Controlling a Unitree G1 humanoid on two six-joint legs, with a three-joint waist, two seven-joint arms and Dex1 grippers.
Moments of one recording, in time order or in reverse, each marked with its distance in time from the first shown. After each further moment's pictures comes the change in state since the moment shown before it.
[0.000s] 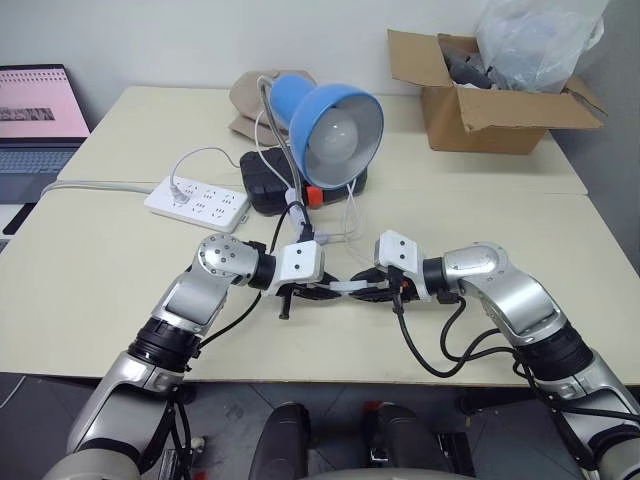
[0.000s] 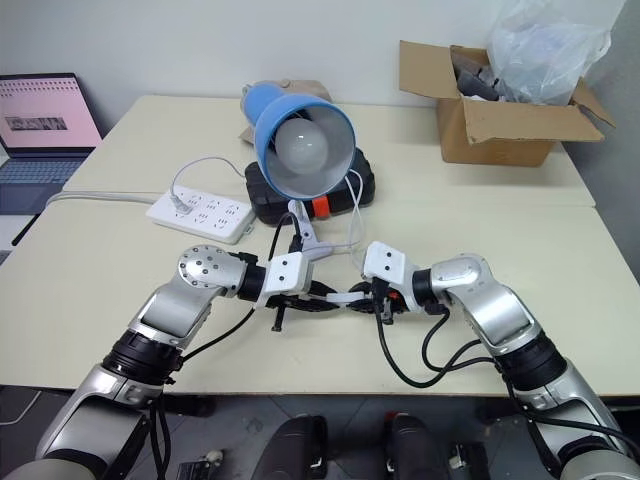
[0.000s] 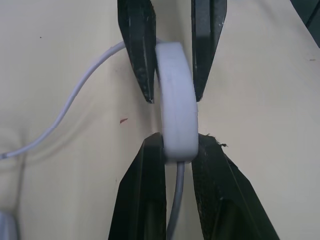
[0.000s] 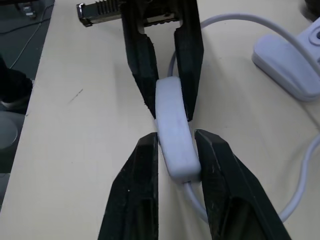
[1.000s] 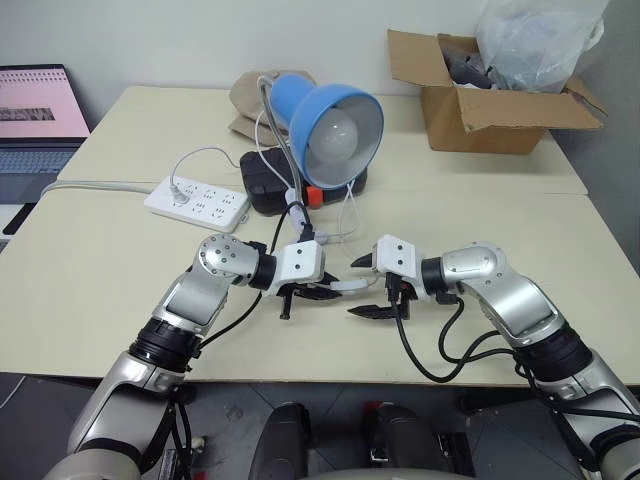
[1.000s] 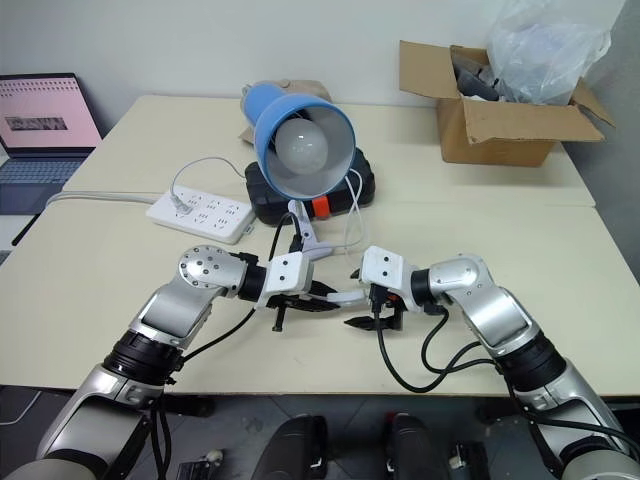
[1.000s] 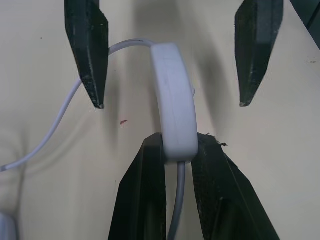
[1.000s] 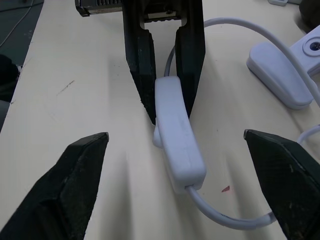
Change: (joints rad) left arm 0.001 -0.007 0.000 0.000 -0.003 0.005 0.014; right arm 0.001 0.006 0.011 0.018 -0.038 -0.060 -0.009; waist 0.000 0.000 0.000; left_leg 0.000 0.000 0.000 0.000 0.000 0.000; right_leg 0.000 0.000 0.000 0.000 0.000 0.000
